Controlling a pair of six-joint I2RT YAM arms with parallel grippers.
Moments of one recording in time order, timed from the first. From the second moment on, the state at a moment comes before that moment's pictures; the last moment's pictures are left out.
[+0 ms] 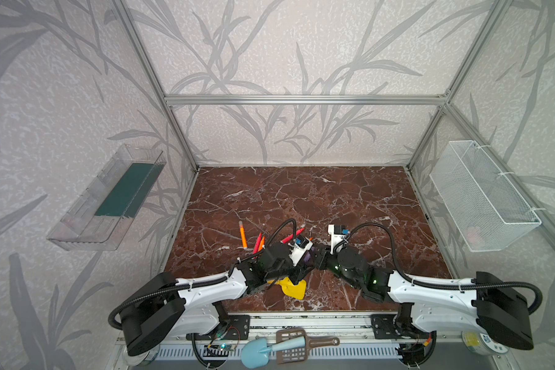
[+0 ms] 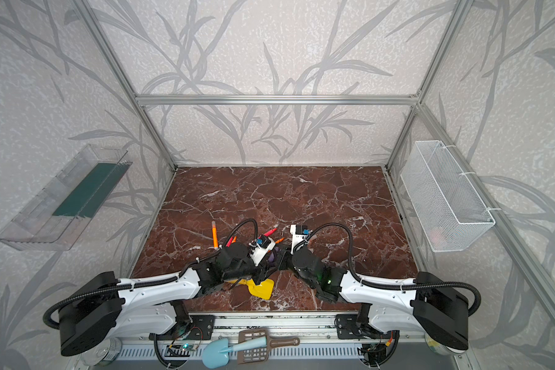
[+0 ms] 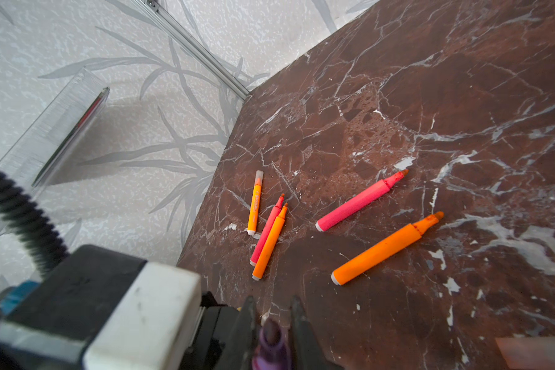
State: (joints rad) left arm -0.94 1.23 0.43 0.28 0.22 -0.23; right arm 1.11 1.18 0.47 0.42 0.32 0.94
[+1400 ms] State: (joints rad) left arm -0.94 1.18 0.39 0.42 0.19 -0.26; right arm 1.15 1.23 0.38 0.60 0.40 1.04
